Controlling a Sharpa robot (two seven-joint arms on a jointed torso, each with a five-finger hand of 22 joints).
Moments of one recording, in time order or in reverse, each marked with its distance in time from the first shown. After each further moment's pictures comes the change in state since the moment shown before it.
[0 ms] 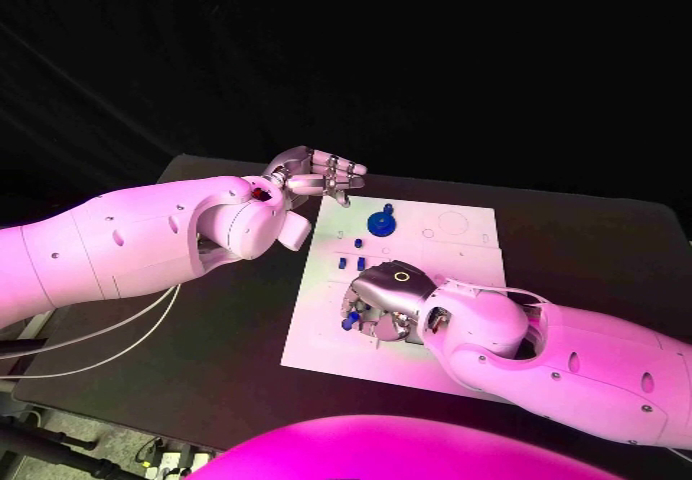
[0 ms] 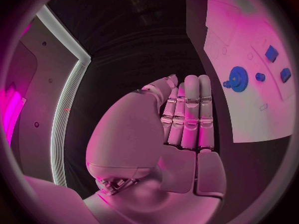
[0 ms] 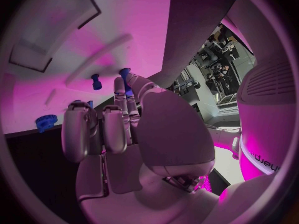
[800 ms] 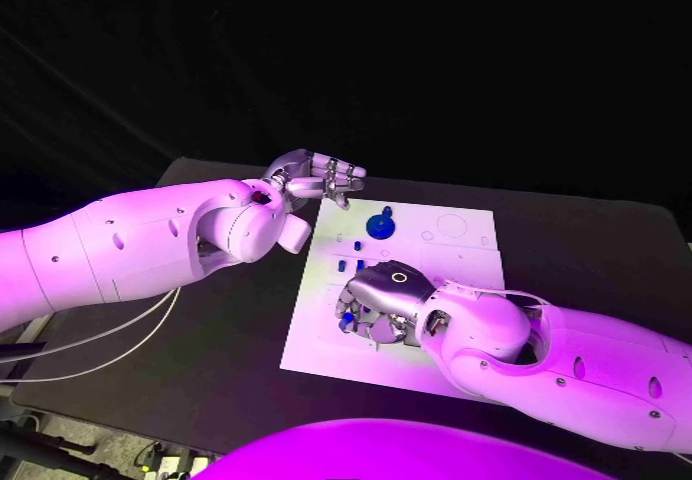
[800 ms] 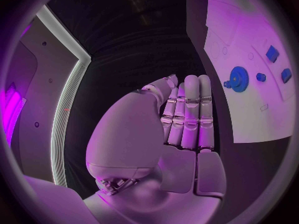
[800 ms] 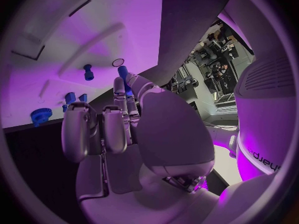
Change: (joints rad) left arm 0.000 0.002 0.000 0.000 0.002 -0.003 0.003; left_hand 0.000 0.000 0.000 0.000 0.000 0.000 0.000 0.000 0.000 0.000 0.000 0.000 0.000 0.000 0.000 0.000 0.000 0.000 0.000 0.000 0.000 0.000; right arm 0.010 -0.006 0.001 0.035 -0.001 -0.020 -0.005; right_hand 0.004 0.007 -0.003 0.003 -0.004 0.001 -0.002 -0.001 0.000 -0.006 0.002 0.004 -0.001 0.000 0.000 0.000 0.001 0.000 0.000 0.000 0.000 -0.001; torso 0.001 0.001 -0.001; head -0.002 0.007
